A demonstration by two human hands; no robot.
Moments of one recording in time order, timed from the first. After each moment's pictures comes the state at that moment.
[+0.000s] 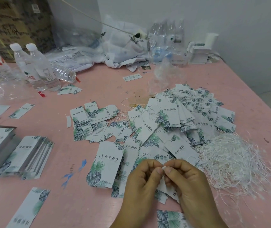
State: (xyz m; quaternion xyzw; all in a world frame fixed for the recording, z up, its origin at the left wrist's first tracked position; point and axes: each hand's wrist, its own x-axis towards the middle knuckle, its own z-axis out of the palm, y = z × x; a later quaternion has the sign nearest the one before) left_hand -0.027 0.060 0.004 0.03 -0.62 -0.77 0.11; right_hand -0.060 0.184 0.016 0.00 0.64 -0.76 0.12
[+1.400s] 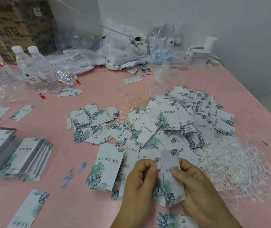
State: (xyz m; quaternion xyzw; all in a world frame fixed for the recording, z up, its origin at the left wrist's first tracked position) left_hand -0.032 0.061 -0.005 0.10 -0.53 -0.84 0.10; right_hand -0.071 0.195 0.027 0.04 0.46 -0.84 0.28
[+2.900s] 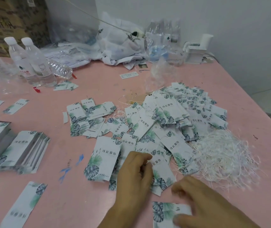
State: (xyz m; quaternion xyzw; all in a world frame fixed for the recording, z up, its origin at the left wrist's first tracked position) left_hand -0.032 0.048 -0.004 0.03 -0.86 -0.45 0.25; right_hand -0.048 0.245 0.040 -0.30 0.90 -0.20 0.24
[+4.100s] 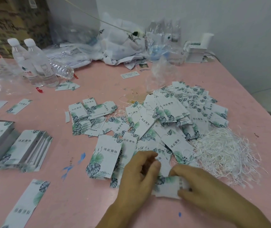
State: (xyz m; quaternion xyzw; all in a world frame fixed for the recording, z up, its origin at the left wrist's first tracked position) left_hand -0.025 0.048 -0.006 -0.01 -0.79 -0.58 0.18; right_hand -0.063 0.227 0.066 -0.30 0.91 -0.18 0.23
